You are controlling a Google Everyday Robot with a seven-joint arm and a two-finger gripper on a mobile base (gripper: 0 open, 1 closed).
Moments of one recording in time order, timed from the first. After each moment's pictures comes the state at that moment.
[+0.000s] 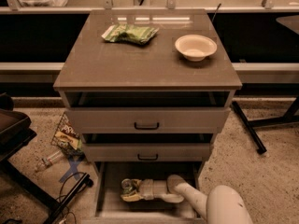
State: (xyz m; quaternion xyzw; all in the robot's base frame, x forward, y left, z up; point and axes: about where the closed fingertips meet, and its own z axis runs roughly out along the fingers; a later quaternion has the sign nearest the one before) arm 0.539 0.110 0.196 -0.47 0.59 0.48 0.45
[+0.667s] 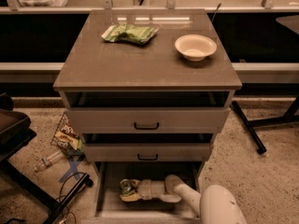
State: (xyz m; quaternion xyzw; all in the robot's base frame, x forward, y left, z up) arm 0.544 0.121 0.174 -0.47 0.60 0.47 0.44
